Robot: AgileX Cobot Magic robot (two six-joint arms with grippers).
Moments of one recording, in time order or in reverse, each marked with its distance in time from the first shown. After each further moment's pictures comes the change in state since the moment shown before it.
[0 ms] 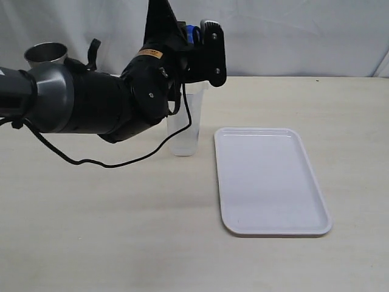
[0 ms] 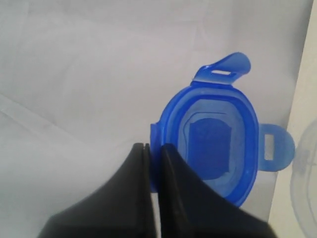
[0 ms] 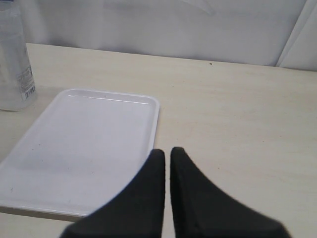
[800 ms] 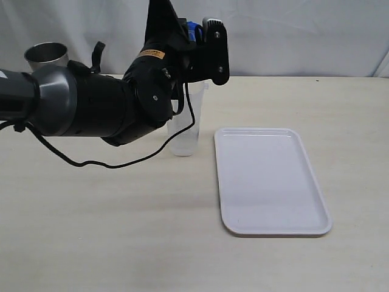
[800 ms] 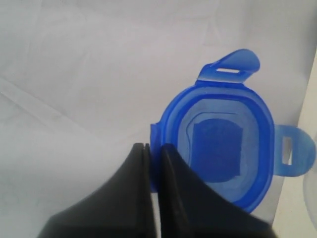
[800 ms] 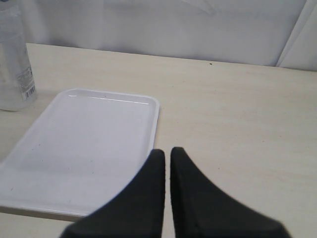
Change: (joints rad) left arm -0.016 0.000 0.000 -0.019 -0.047 0.000; right arm 0.000 0.000 0.000 0.000 0.000 0.000
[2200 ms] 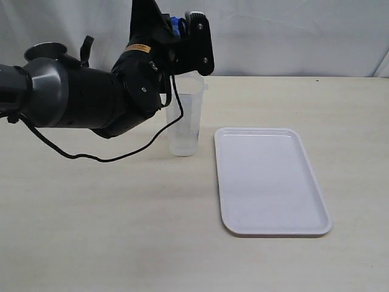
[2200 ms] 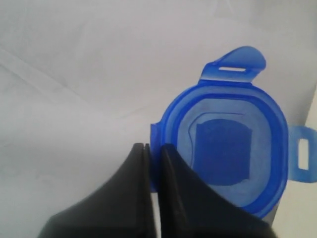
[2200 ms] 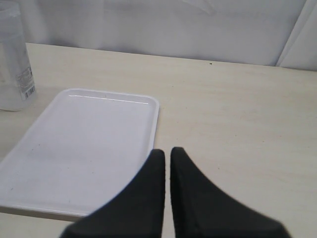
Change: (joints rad) left arm 0.056 0.000 0.000 -0.007 -0.021 -0.032; right arm 0.000 0.000 0.000 0.000 0.000 0.000
